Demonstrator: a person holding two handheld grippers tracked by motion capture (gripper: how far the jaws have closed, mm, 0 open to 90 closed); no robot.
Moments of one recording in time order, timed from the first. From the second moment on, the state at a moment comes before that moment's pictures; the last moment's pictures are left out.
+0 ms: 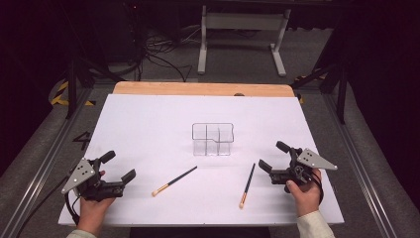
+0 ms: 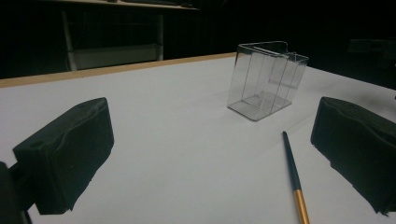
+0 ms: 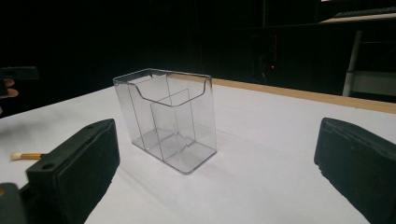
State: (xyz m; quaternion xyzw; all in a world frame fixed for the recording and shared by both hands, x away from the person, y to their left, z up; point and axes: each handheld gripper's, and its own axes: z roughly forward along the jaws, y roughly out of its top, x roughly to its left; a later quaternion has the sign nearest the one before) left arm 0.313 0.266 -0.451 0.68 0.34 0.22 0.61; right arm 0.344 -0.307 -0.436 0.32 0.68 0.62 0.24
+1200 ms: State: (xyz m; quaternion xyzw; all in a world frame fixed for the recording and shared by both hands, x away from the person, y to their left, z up) left arm 0.312 0.265 -0.448 0.68 0.34 0.22 0.61; right arm 0.343 -0.307 -0.428 0.31 0.68 0.62 0.24
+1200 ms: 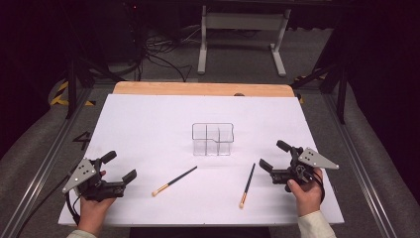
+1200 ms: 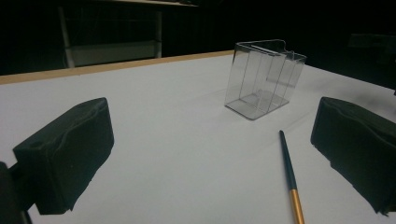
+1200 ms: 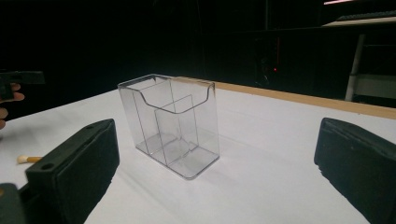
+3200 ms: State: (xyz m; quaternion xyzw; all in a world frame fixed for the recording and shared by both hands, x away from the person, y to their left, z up) left arm 0.310 0.272 -0.448 0.67 0.37 0.21 0.61; right arm 0.373 -0.168 -0.366 0.18 0.74 0.64 0.11
